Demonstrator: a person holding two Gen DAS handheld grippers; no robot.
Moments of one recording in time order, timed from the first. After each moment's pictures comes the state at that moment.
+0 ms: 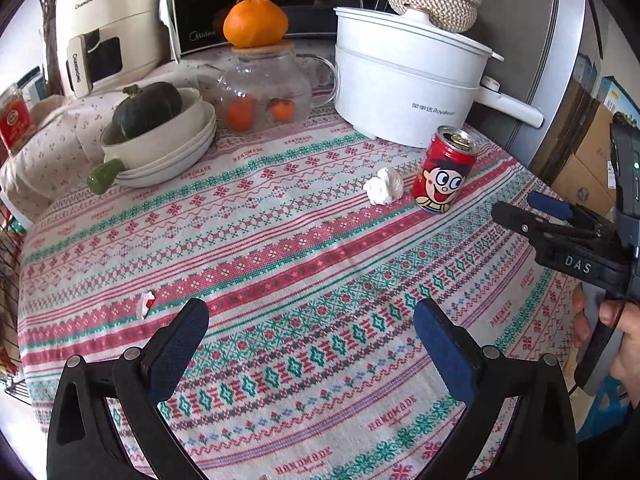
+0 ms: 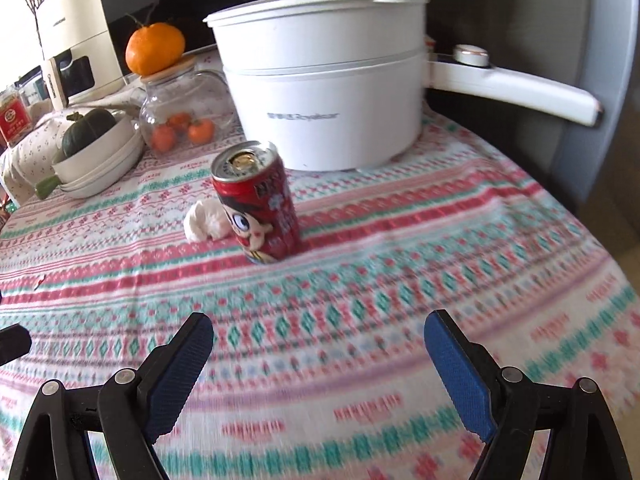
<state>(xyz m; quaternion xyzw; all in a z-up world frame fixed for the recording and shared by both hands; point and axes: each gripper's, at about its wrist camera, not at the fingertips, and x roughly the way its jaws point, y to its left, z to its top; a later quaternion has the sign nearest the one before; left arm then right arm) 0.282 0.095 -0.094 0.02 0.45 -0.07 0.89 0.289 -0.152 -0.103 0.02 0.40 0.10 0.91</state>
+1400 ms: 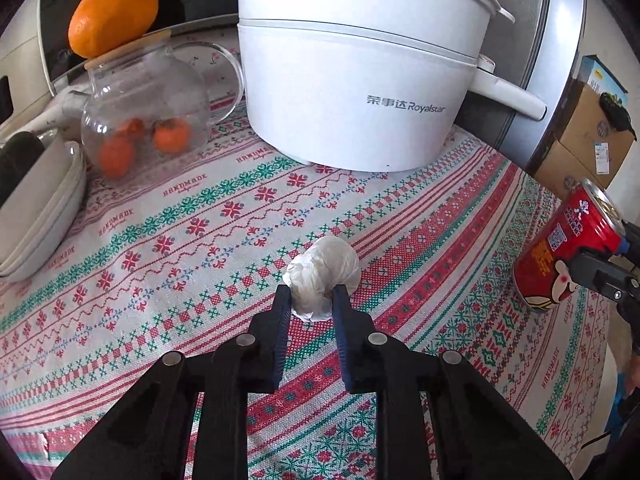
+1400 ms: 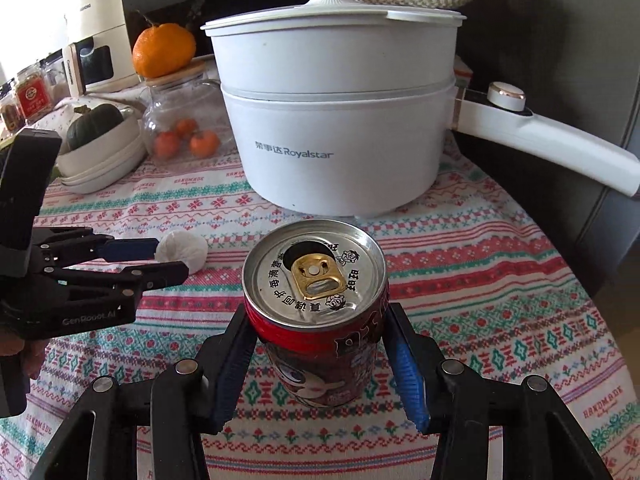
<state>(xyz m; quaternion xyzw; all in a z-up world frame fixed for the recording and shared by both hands) 0.407 0.009 -0.143 0.03 0.44 -0.15 0.88 0.308 -0.177 -0.108 -0.02 0.38 0.15 0.91</state>
